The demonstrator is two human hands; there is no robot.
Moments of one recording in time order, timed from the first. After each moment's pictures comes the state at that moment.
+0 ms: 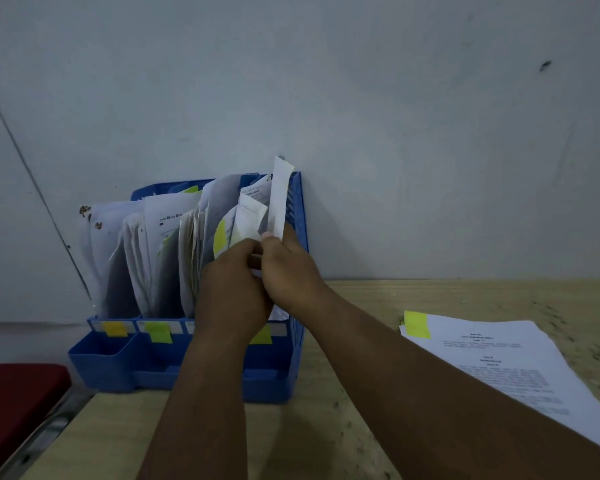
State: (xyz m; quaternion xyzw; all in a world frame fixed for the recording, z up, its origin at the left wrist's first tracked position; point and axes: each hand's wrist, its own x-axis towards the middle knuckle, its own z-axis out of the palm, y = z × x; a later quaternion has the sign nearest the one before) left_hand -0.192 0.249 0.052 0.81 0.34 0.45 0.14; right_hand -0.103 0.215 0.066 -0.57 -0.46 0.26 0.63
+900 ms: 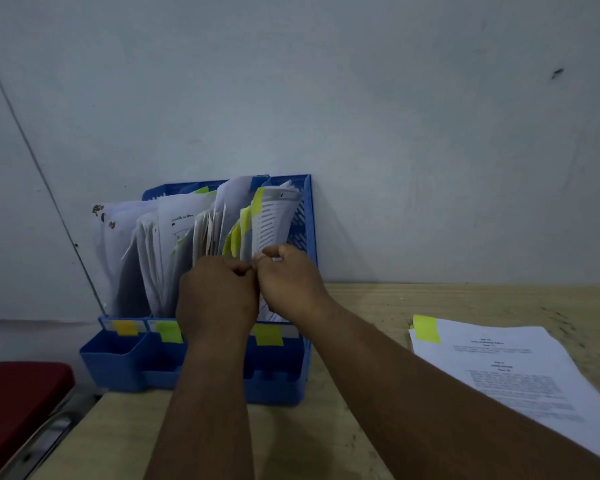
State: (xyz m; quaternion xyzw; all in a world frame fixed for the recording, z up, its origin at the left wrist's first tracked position) left_hand -0.212 0.244 0.063 0.71 0.48 0.47 0.18; right_hand -0.116 0.222 0.060 -0.65 -0.44 0.25 0.57
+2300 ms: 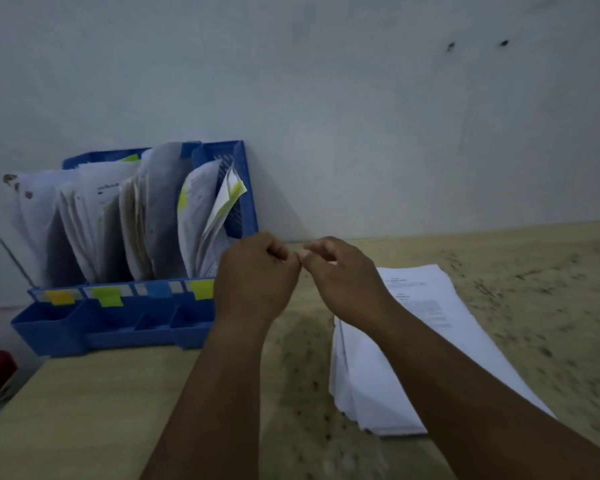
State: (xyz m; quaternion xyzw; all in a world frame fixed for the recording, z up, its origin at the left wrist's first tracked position) left_hand -0.150 0.153 0.038 0.82 0.36 0.40 0.21; right_hand -0.043 0.066 0.026 -0.74 -0.41 0.12 0.52
